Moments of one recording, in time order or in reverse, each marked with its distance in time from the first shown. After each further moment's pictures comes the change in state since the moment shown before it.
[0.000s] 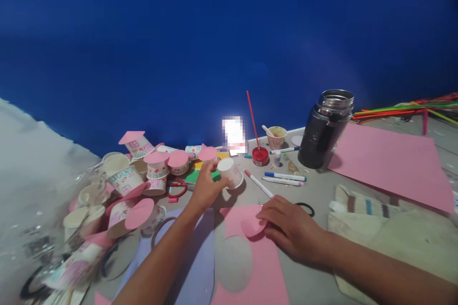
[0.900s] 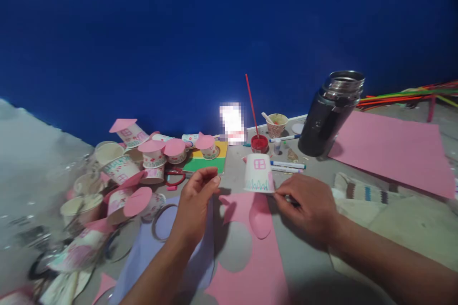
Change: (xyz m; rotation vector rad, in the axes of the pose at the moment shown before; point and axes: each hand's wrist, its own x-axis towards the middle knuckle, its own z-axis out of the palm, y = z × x) left_hand -0.075 0.035 0.001 -0.604 0.100 -0.327; right_hand 0.007 -0.011 -0.027 -0.285 0.337 0.079
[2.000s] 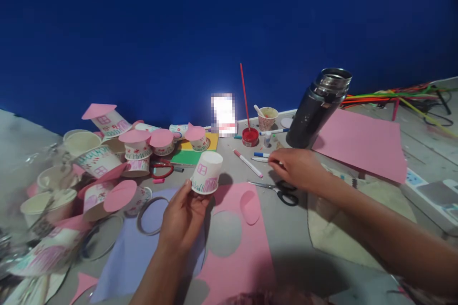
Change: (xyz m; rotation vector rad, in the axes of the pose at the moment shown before) left_hand -0.002 -0.018 -0.011 -0.600 0.208 -0.260; right_hand 0.050 0.029 -0.028 -0.281 -0.638 0.271
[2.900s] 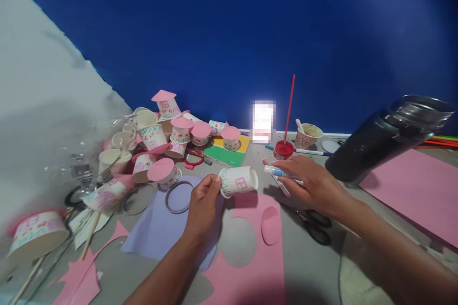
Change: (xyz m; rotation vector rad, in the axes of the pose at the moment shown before) left_hand -0.002 -0.014 -0.018 0.318 -0.074 0.354; right_hand 0.033 -0.020 0.008 0.310 0.208 -0.427
